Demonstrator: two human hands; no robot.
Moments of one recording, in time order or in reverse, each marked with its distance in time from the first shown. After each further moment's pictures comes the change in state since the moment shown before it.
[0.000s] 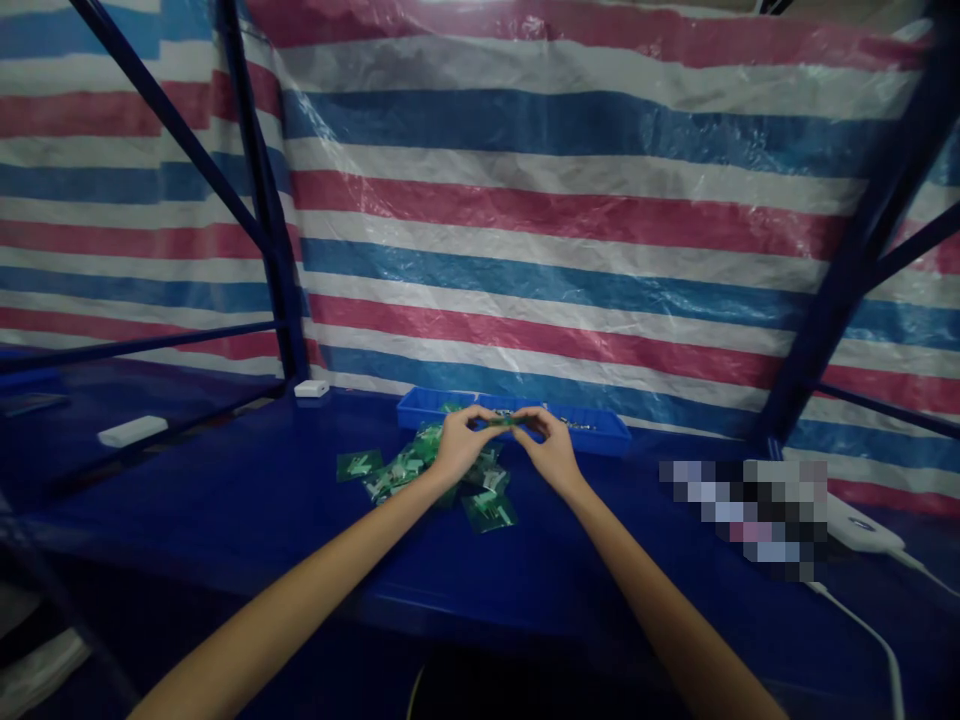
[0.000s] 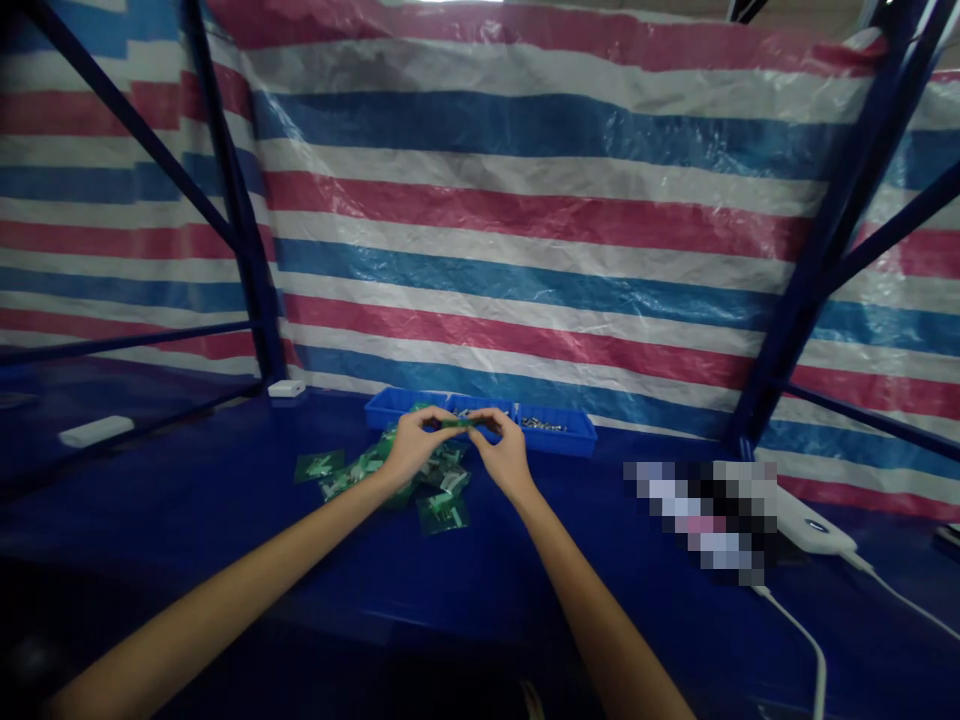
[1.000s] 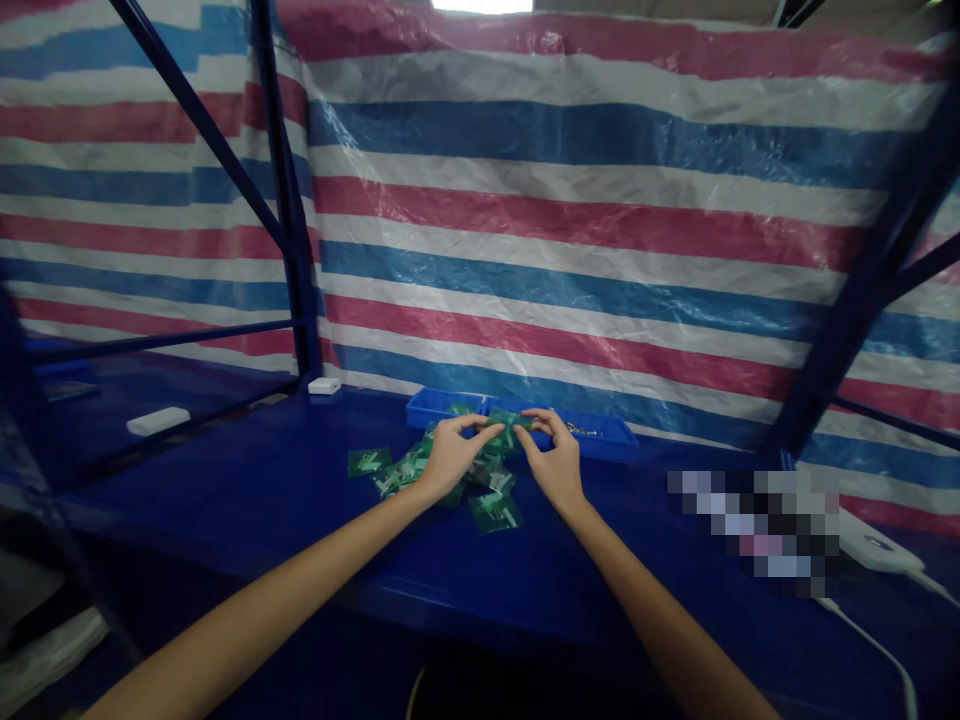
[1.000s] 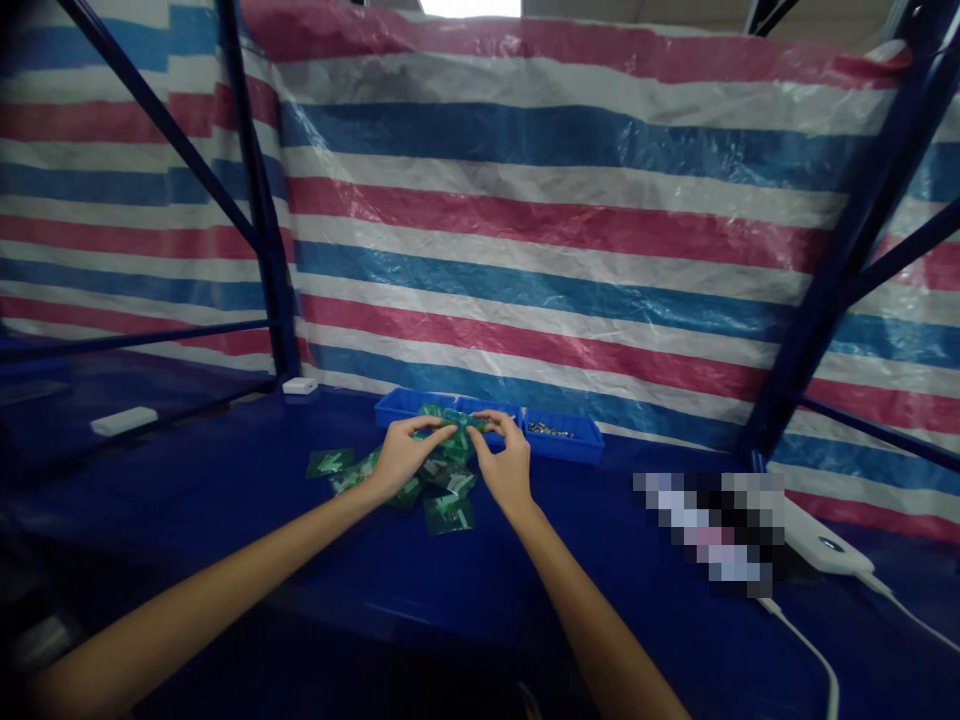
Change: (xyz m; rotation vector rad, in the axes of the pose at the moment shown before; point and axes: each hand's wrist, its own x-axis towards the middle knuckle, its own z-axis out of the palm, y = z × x) left_hand -0.018 0.020 -0.021 0.132 0.091 -0.040; right_hand -0.014 -0.026 0.011 -0.232 0.126 -0.086
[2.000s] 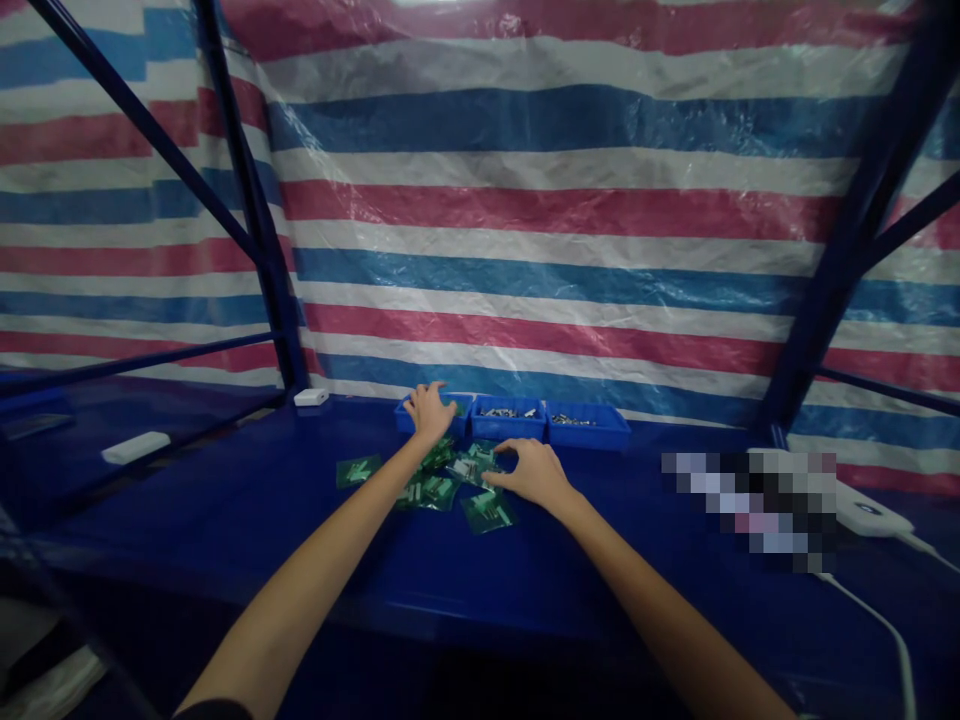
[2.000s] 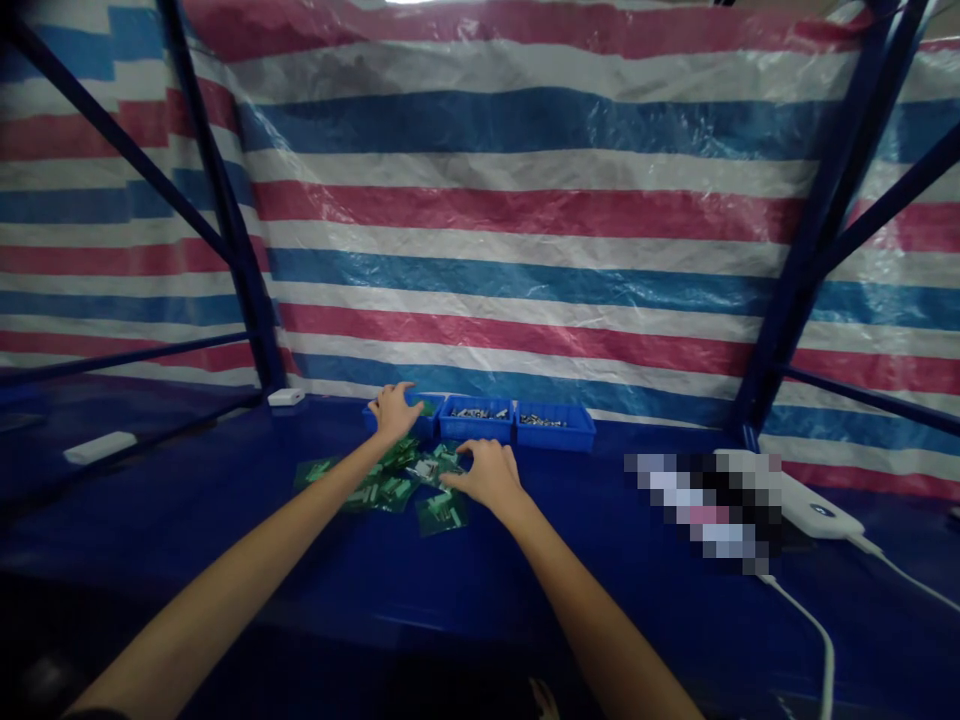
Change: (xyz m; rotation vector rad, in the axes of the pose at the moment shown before) left_hand 0.080 -0.078 0.005 0.839 0.093 -0.196; right_hand -0.008 0.022 0.000 -0.501 -0.448 0.073
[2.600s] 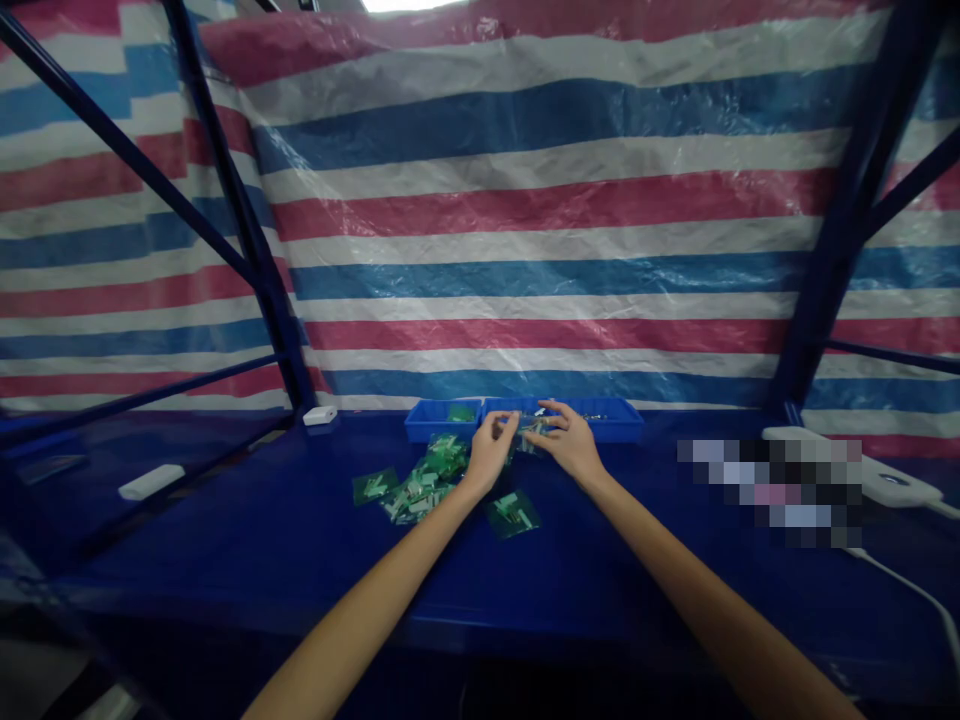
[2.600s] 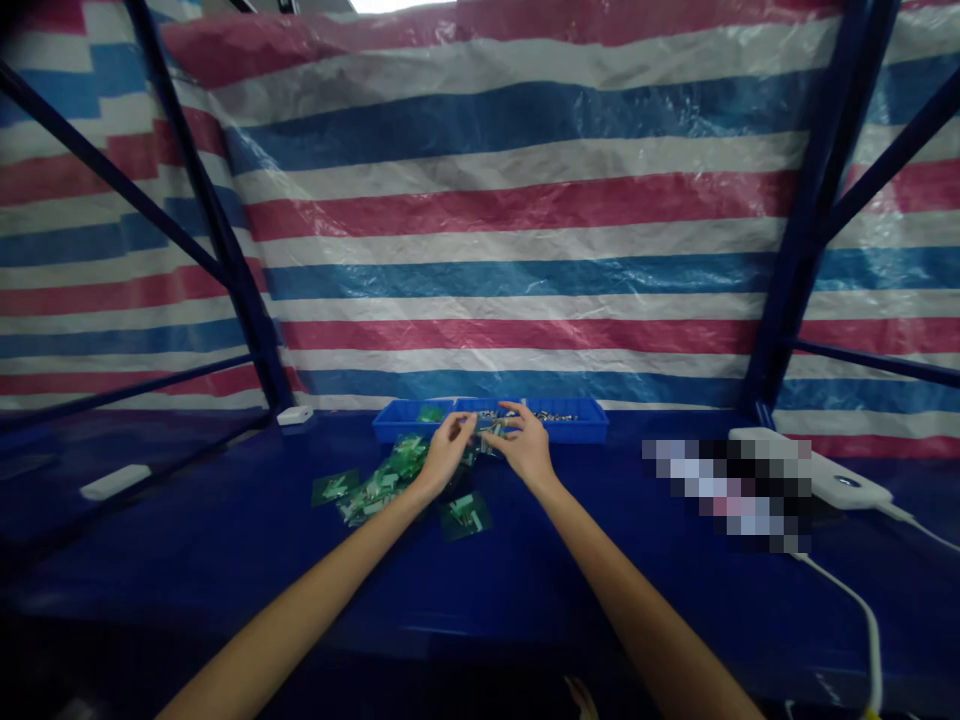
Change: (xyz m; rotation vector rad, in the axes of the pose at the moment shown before) left_hand -0.077 0.051 -0.007 -0.929 -0.330 0.068; right_hand 0.018 0.021 -0.007 0.734 0.308 0.248
